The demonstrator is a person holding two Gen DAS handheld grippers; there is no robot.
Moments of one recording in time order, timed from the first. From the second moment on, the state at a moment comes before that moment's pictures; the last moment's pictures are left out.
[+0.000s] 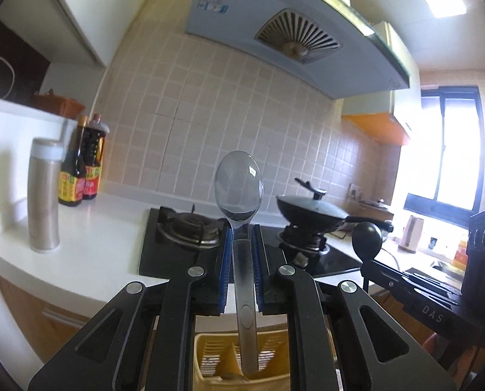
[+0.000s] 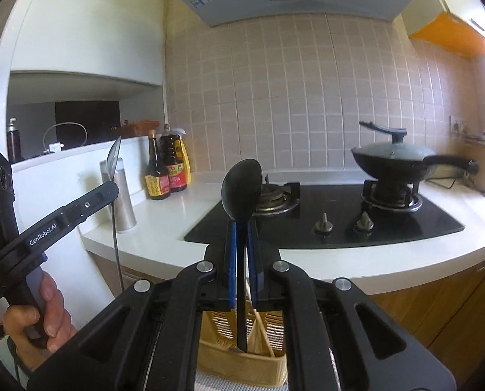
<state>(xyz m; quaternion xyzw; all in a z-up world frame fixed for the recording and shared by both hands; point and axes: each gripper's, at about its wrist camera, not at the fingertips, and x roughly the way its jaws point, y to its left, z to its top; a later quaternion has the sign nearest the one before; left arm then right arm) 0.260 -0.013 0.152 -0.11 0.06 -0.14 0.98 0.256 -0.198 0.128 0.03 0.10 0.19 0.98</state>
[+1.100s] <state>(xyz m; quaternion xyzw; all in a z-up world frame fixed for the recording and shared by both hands) 0.267 0.007 0.117 -0.10 0.08 -0.13 0.98 0.266 -0.207 0.071 0.03 0.16 0.19 0.97</state>
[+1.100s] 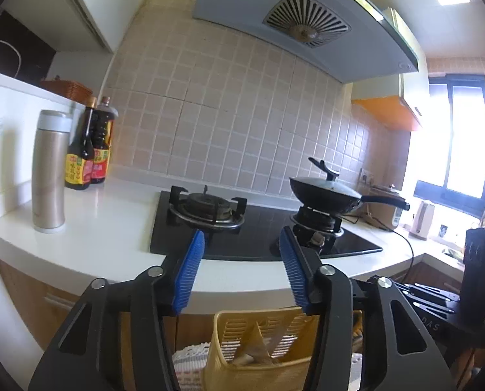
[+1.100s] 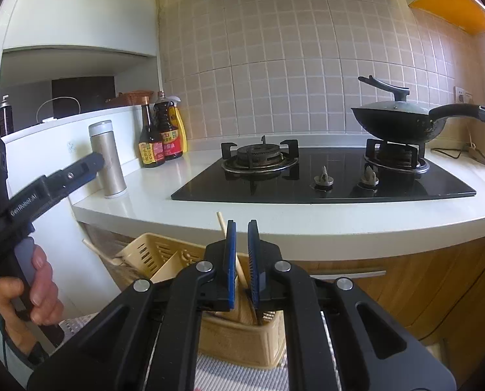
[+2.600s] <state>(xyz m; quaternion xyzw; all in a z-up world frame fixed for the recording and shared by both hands) 0.139 0.032 -0.020 -0.13 0.50 -0.18 0.84 0.139 -0.209 -0.049 0.09 0.58 0.15 0.79</state>
